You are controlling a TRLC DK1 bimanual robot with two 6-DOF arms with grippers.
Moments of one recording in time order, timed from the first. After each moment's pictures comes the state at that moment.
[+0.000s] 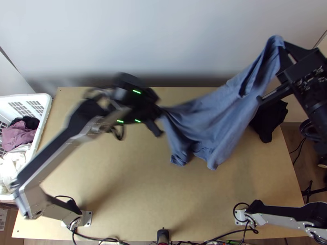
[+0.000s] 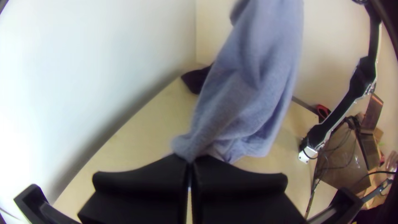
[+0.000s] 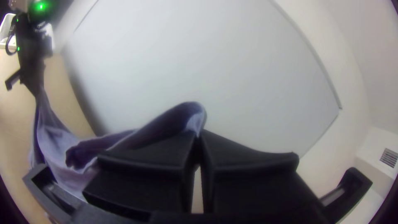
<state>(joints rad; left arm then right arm) -0.76 1.63 1.97 -0.93 0.09 0.14 0.74 1.35 2.30 -0.88 0.56 -0.86</state>
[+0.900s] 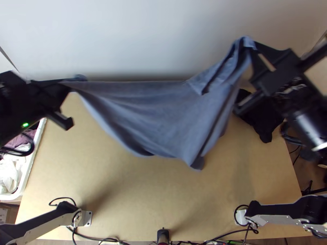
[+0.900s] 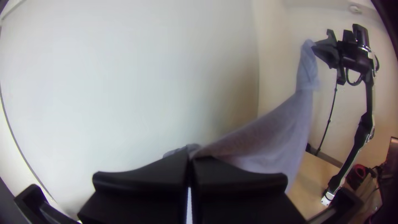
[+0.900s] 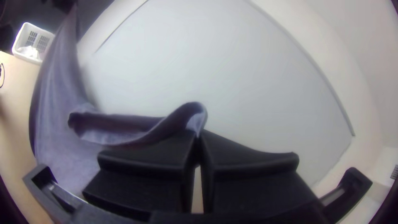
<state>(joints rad) -0.37 1.18 2.01 -0.98 0.09 0.15 0.97 1.43 2.37 -0.82 0.58 -0.91</state>
